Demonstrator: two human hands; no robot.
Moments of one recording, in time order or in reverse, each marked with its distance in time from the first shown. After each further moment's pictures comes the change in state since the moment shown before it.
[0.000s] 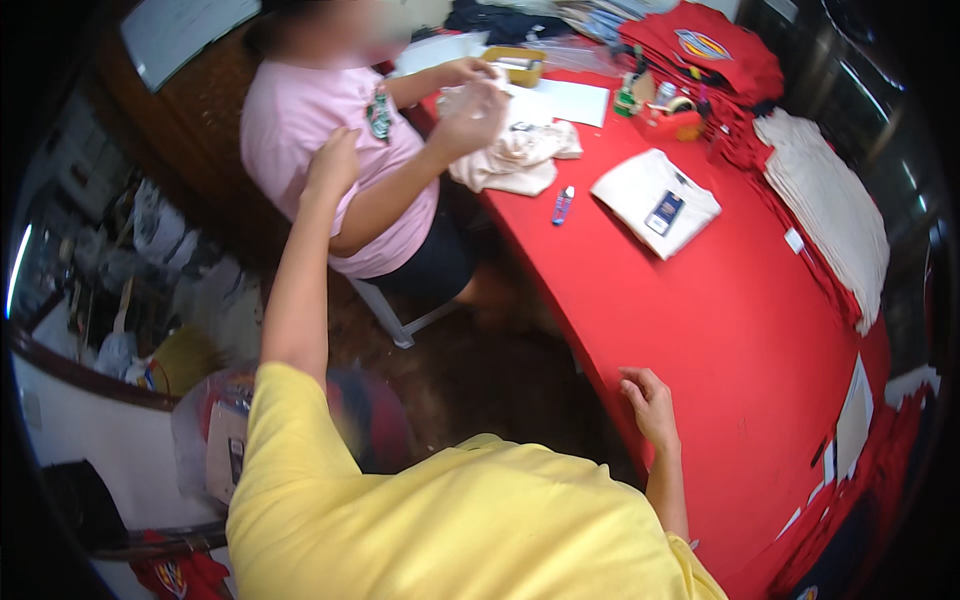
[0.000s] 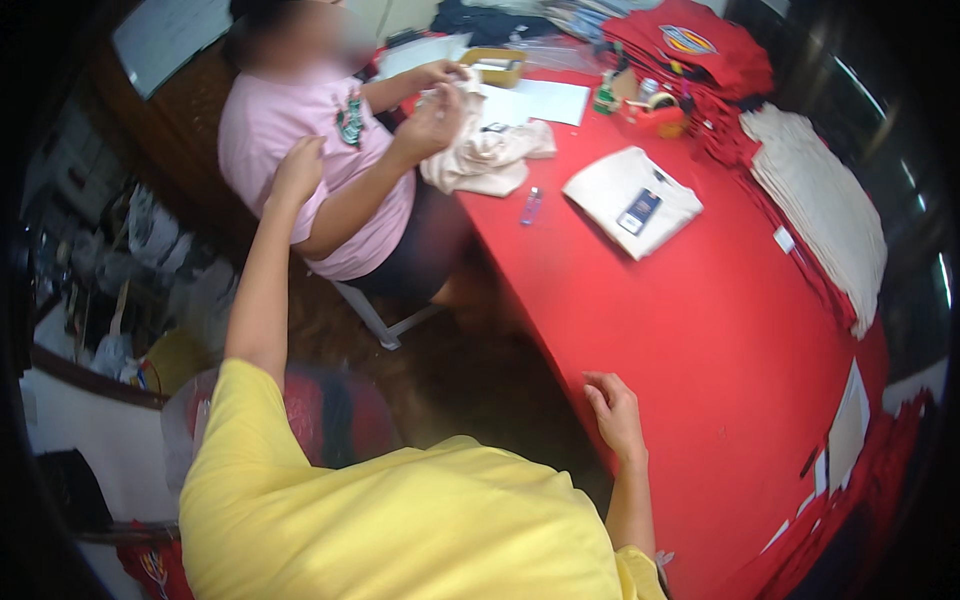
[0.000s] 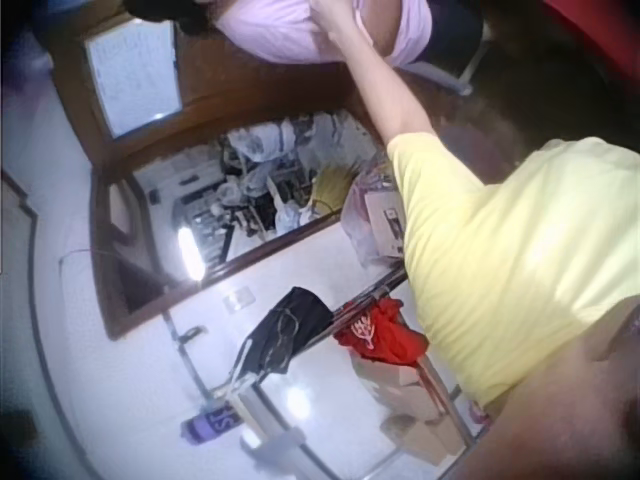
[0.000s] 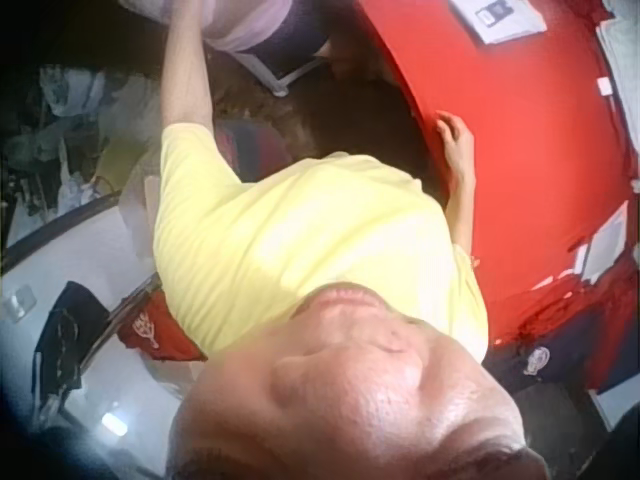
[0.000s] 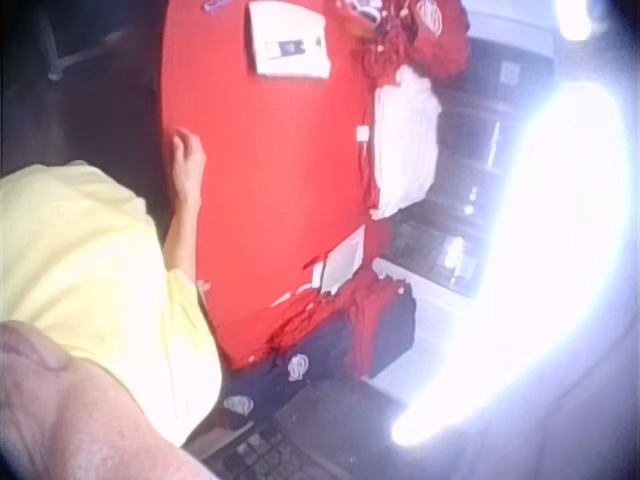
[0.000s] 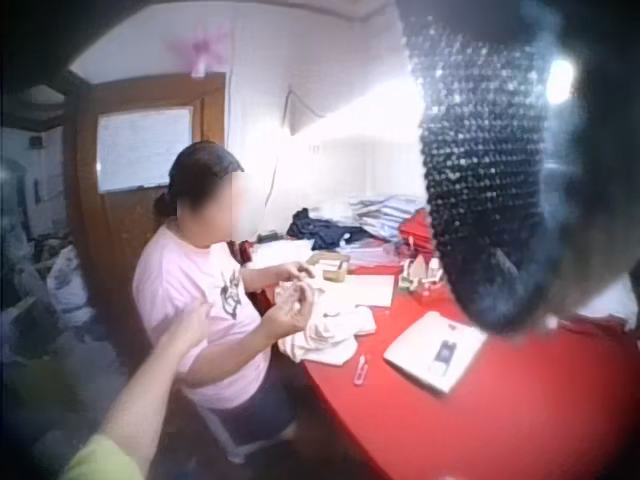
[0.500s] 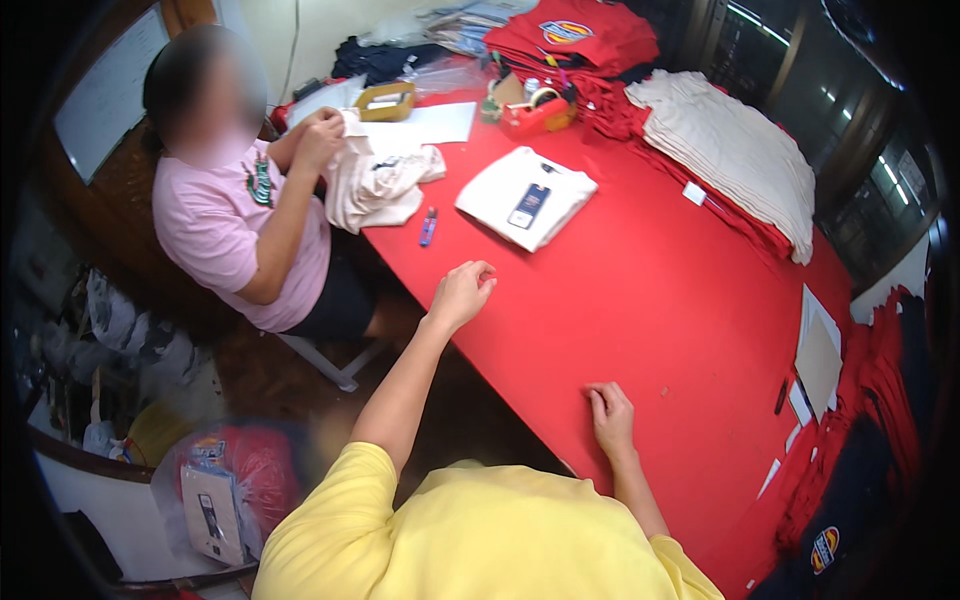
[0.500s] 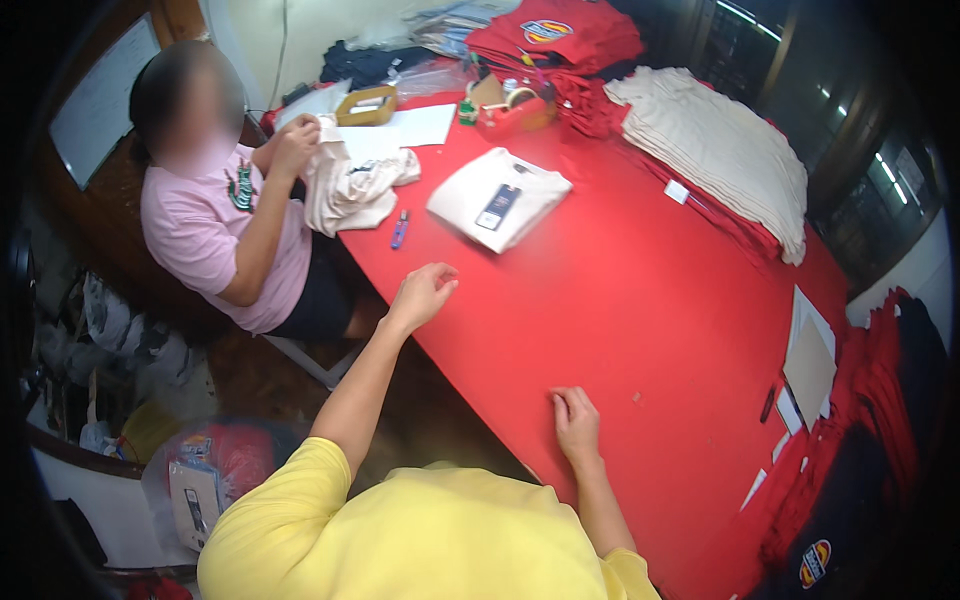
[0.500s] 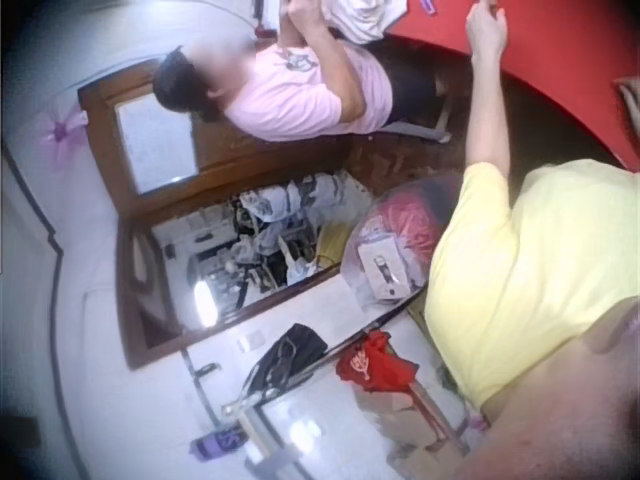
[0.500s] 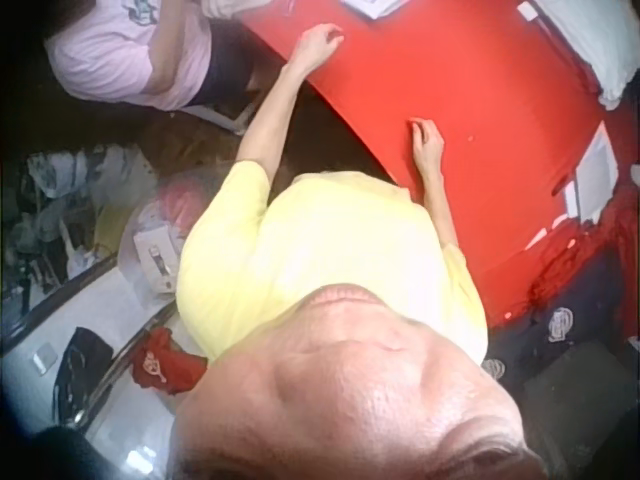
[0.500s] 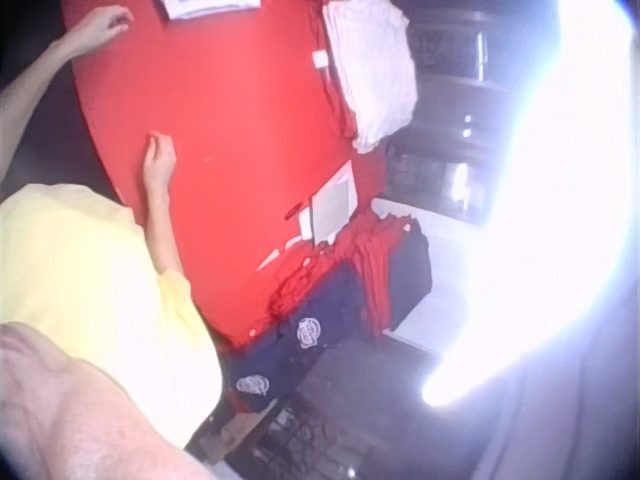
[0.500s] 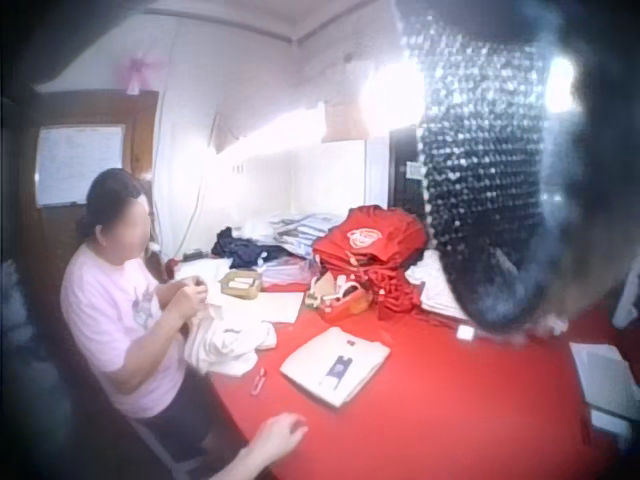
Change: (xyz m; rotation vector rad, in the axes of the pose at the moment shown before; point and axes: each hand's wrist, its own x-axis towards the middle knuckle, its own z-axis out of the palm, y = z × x) left_hand -0.109 0.408 0.047 -0.820 -0.535 0.021; right_hand -0.061 0.059 -0.086 -0.230 0.400 -0.112
